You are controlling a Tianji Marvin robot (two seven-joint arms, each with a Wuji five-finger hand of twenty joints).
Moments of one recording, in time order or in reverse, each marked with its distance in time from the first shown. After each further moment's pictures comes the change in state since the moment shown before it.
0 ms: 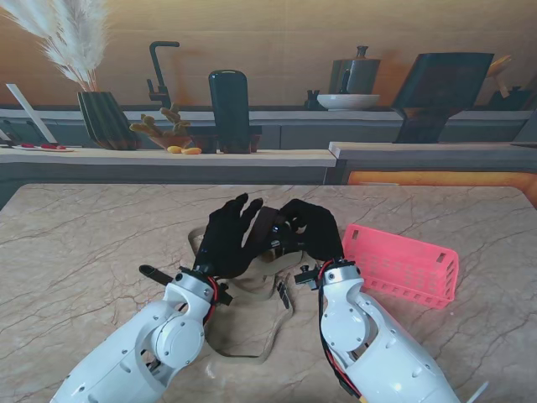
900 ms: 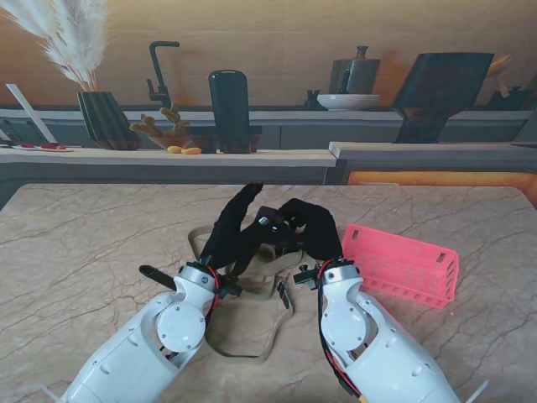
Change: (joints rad) left arm -0.086 -0.072 0.009 0.189 -0.350 -0.276 0.008; right arm 0.003 0.000 -0.001 -0.001 0.015 -0.015 0.013; left_hand -0.243 0.143 0.000 0.021 -0.191 -0.155 0.013 0.004 -0.025 -0.190 -0.101 -0.040 -0.020 -0.228 -0.160 -0.097 0.025 -0.278 -0.494 -0.065; right_hand 0.000 0.000 0.000 0.000 0.000 -0.001 0.000 0.000 0.000 0.000 0.000 0.000 0.000 0.000 0.000 0.000 -0.004 0.000 0.000 -0.001
